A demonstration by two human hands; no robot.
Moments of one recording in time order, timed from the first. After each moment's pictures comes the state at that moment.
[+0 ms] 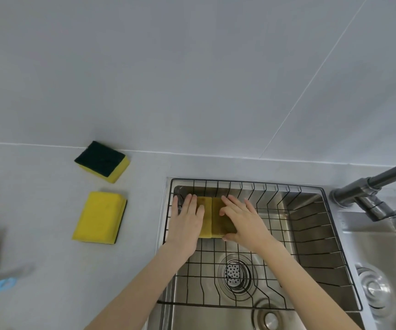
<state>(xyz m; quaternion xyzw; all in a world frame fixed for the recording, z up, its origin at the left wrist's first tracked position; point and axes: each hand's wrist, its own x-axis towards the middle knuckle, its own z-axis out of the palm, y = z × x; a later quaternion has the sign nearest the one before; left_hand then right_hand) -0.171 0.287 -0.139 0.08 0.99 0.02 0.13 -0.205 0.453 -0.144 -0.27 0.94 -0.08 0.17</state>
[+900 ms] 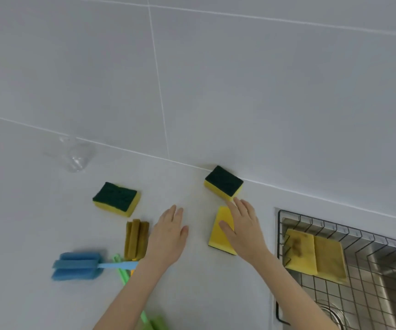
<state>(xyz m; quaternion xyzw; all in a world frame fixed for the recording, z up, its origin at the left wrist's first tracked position) -0.067 0.013 -0.076 -0.16 0.95 0.25 0.06 -0.149 0.181 -0.079 -0.24 0.94 -0.22 0.09</state>
